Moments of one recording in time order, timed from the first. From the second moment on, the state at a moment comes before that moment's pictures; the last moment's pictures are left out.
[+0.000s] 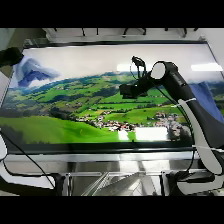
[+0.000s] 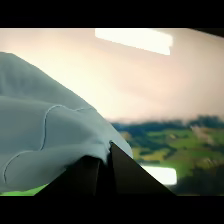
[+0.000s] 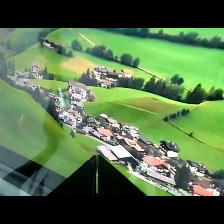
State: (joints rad) left arm 0.31 -1.59 1.87 1.01 -1.05 -1.27; right arm 0.38 -1.56 1.61 -1.12 1.26 1.74
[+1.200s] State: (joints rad) left arm -1.02 -1.31 1.15 1.16 -0.66 -1.92; right arm 0.04 -1.35 1.61 -1.37 1.61 1.65
